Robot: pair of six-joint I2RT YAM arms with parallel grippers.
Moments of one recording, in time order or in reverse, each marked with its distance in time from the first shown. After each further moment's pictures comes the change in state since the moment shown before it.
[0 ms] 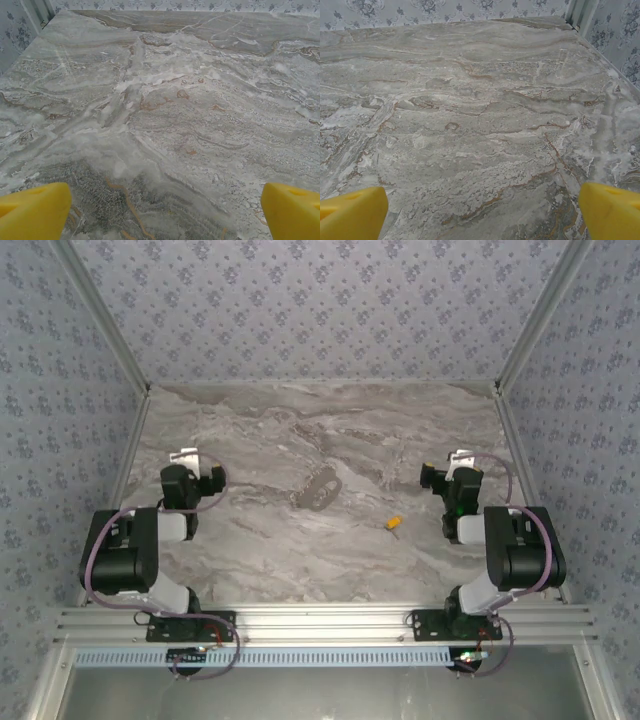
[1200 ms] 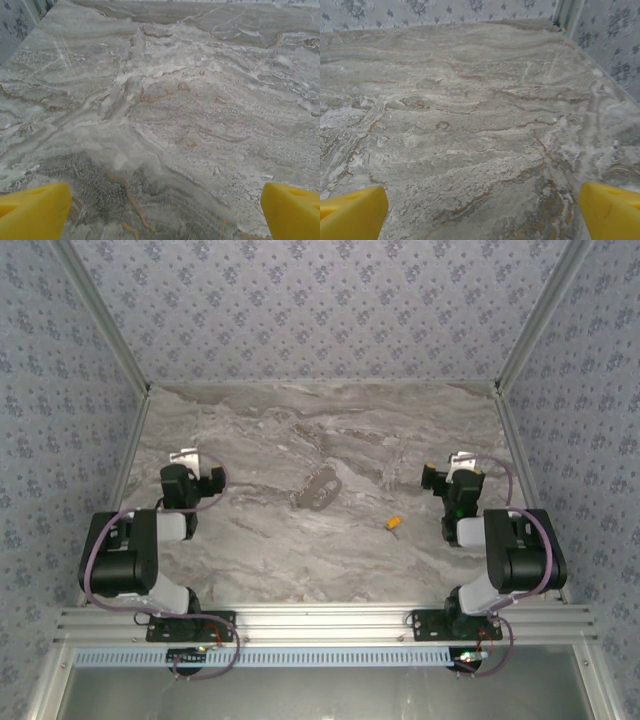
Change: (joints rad) left arm 0.001 -0.032 0.019 -0.089 0.000 -0.005; right arm 0.016 -0.028 -0.042 0.031 0.060 0.002
